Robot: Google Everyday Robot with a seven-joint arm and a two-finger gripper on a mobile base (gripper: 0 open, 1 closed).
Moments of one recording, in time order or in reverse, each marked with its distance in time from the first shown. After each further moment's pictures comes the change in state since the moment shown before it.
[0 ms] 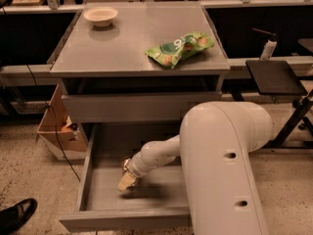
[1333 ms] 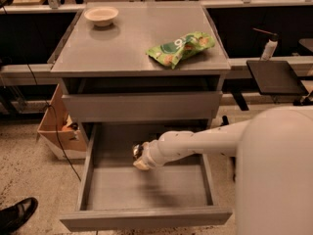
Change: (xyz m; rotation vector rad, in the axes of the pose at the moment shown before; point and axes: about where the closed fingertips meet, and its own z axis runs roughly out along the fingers) arm -0.011 -0.009 -0.114 0.079 -0.058 -0.079
